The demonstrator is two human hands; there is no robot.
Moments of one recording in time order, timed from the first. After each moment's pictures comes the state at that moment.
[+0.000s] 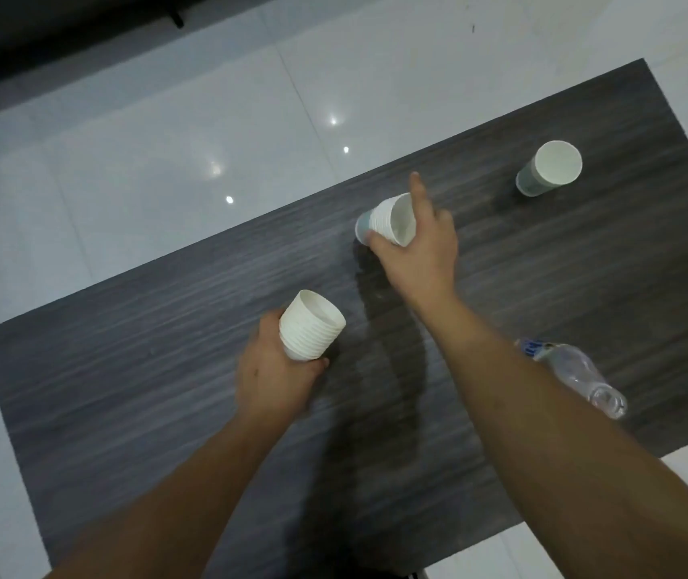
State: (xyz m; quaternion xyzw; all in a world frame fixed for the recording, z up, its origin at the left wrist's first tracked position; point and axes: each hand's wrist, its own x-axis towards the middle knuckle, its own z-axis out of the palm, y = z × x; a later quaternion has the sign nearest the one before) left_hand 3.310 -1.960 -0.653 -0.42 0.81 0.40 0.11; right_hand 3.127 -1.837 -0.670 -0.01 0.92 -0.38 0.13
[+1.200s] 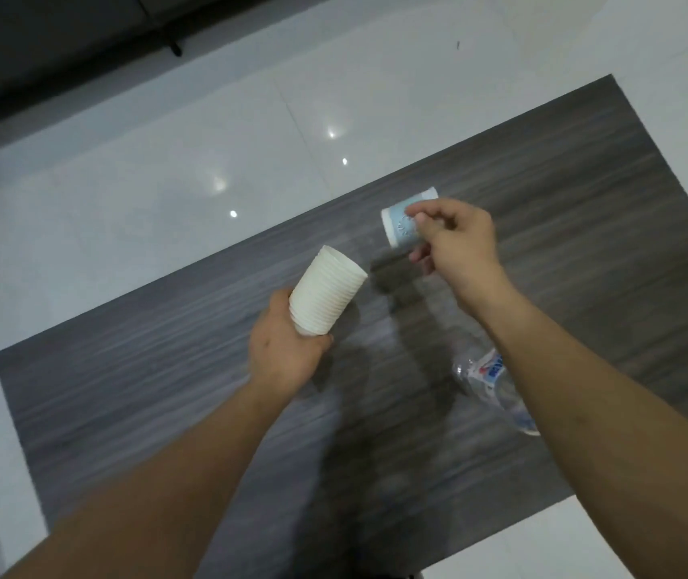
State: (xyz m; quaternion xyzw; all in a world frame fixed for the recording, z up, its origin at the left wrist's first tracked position) left_hand 3.257 -1.950 -0.638 -0.36 0.83 0.42 0.10; right_hand 3.088 -1.788 -0.611 0.07 0.78 -0.58 0.22
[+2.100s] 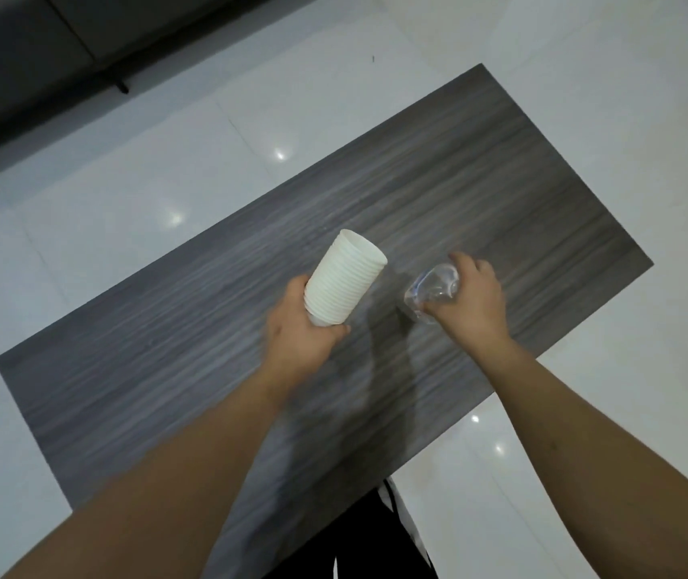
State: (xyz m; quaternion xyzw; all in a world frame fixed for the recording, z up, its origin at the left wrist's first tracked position) left_hand 3.330 -1.884 -0.565 -0.26 0.83 0.48 0.11; right_hand 3.254 -1.653 -0.570 0.08 0.95 -0.26 0.17
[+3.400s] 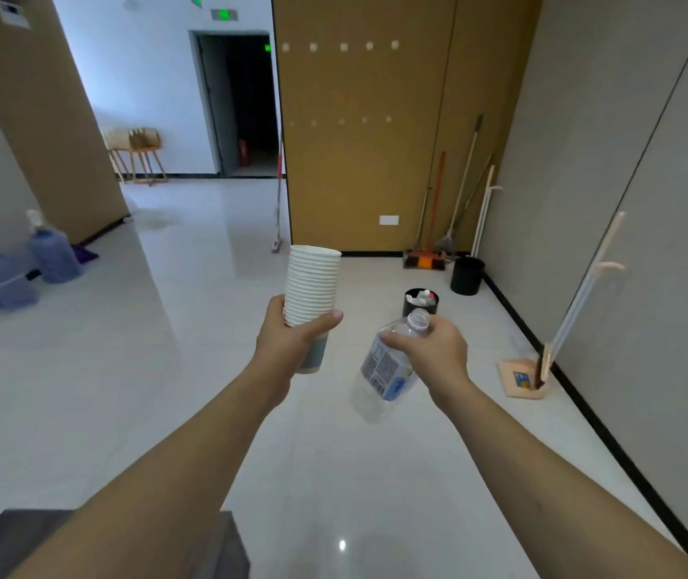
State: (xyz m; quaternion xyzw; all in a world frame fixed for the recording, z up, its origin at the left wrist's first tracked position) left_hand 3.255 -1.139 -0.169 0.24 0.66 0.67 0.22; right_hand 3.399 -0.988 -0.186 0.40 0.69 -0.51 -0.32
